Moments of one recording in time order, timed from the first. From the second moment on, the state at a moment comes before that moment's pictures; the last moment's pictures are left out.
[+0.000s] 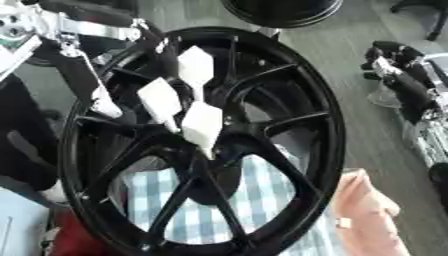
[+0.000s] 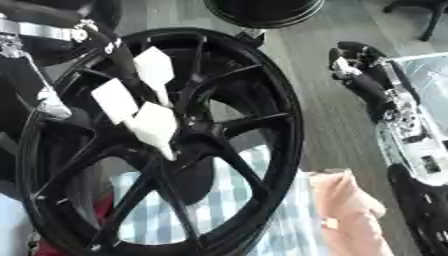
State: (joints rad) left arm -1.19 0.70 -0.64 -1.40 -0.05 -0.27 -0.85; right arm -0.50 -0.47 -0.07 -1.46 -0.25 0.04 -0.02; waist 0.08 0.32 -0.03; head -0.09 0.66
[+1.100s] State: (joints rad) left arm -1.19 0.70 -0.66 -1.41 -0.05 -0.26 -0.86; right arm -0.50 -0.47 -0.07 -1.46 -0.25 0.04 -0.02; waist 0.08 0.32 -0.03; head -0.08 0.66
